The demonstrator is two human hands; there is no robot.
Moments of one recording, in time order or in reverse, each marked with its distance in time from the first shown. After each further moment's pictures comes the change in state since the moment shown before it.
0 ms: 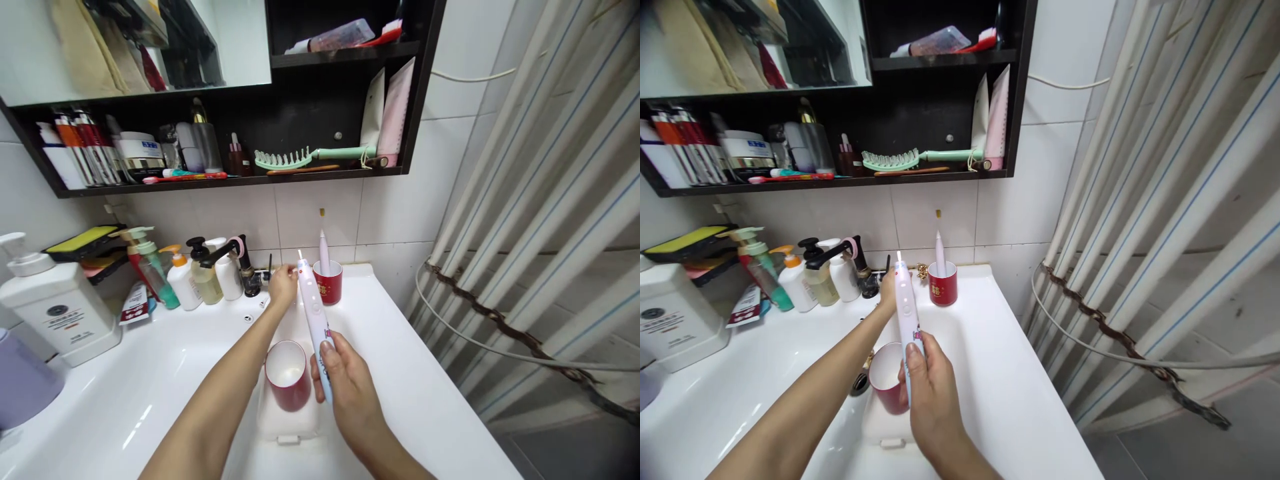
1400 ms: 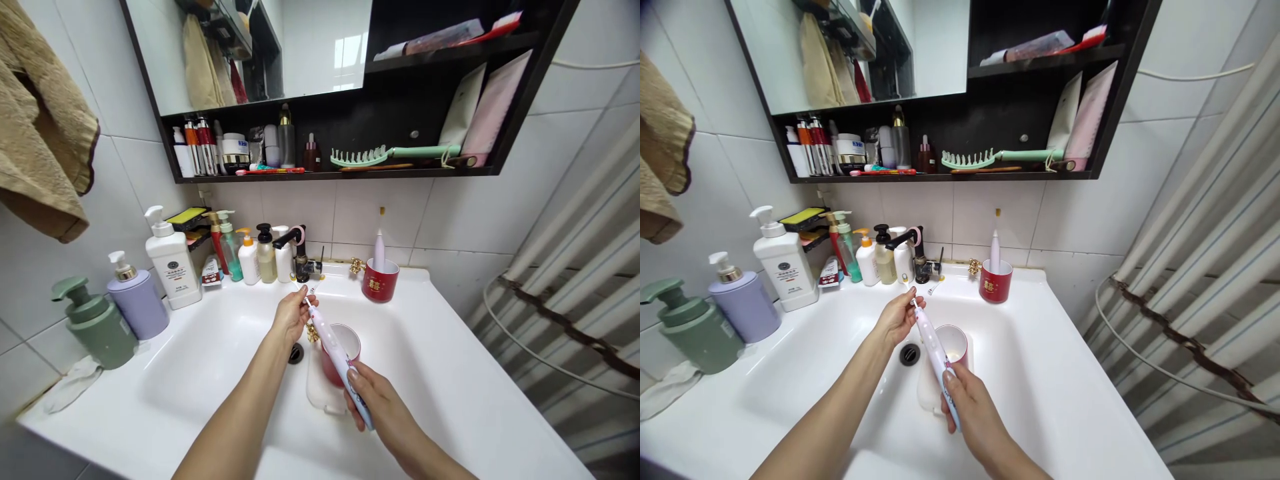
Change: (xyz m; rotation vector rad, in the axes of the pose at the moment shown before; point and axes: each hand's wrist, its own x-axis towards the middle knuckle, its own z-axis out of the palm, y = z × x) left_hand -0.089 -0.045 -0.102 -1.256 -0.053 -0.643; right_hand -0.026 0.039 0.024 -0.181 -0.351 0.293
